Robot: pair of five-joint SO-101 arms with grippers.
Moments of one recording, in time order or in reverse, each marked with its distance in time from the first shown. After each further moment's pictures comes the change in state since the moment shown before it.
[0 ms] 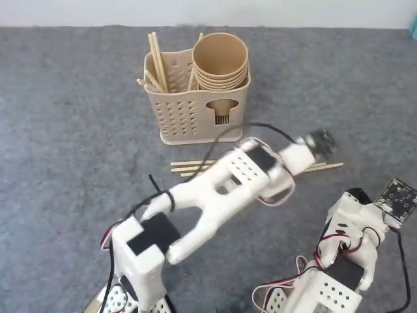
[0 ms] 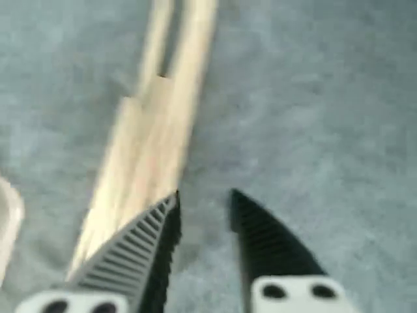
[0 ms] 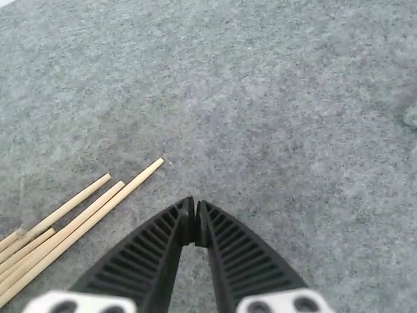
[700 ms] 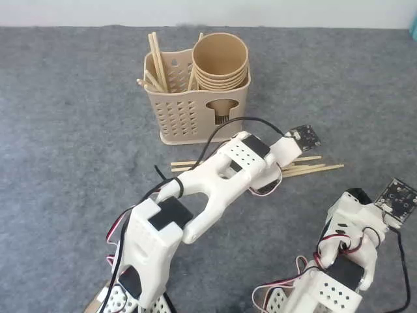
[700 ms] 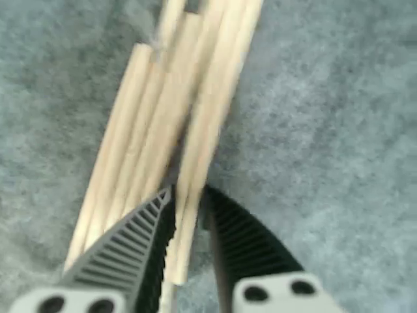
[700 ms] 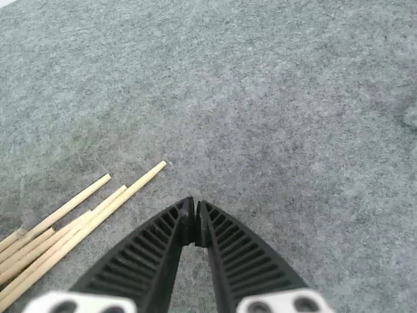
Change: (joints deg) left arm -4.7 12.4 -7.5 3.7 -4.7; right arm 0.0 0.0 0.0 0.0 0.0
